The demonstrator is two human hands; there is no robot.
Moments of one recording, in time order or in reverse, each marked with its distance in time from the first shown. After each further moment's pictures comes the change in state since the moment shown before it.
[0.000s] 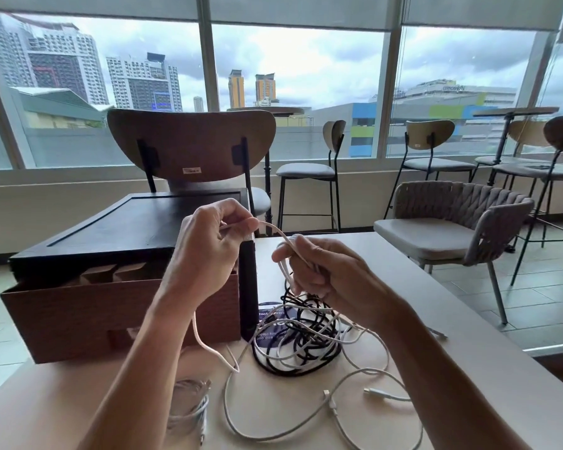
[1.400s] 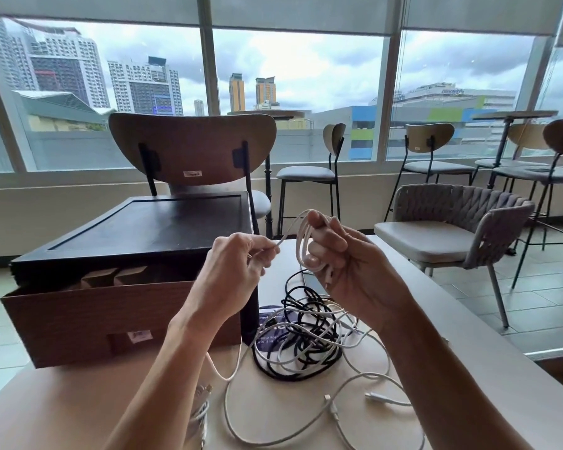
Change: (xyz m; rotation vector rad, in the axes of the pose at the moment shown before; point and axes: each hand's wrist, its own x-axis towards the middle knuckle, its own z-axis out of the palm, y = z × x) left_hand -0.008 -0.019 0.030 0.069 -0.146 0.005; right_hand 0.000 -0.006 -0.011 0.665 0.002 -0.115
